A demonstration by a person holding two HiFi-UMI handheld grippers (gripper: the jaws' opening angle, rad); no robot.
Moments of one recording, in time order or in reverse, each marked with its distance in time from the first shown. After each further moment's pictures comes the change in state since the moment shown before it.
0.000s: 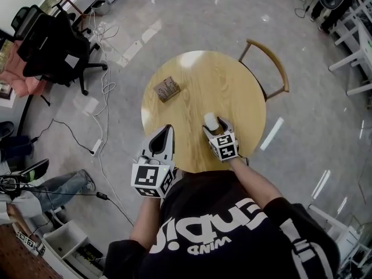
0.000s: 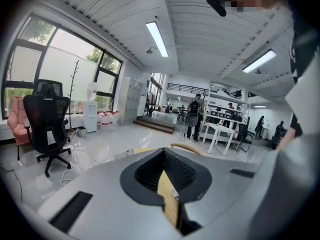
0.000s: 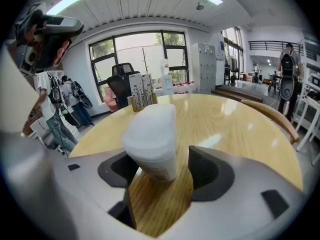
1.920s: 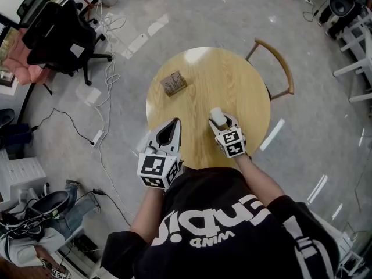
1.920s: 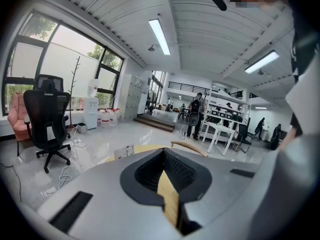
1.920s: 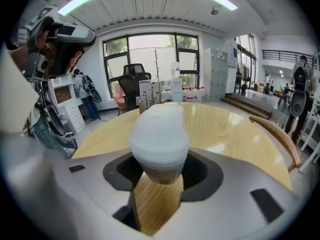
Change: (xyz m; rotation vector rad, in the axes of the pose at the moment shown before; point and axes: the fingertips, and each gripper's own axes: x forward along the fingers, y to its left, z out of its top) left arm 0.009 0.008 -0.011 -0.029 0.025 0.000; right arm -0.011 0.006 0.032 -0.126 -0.022 0.062
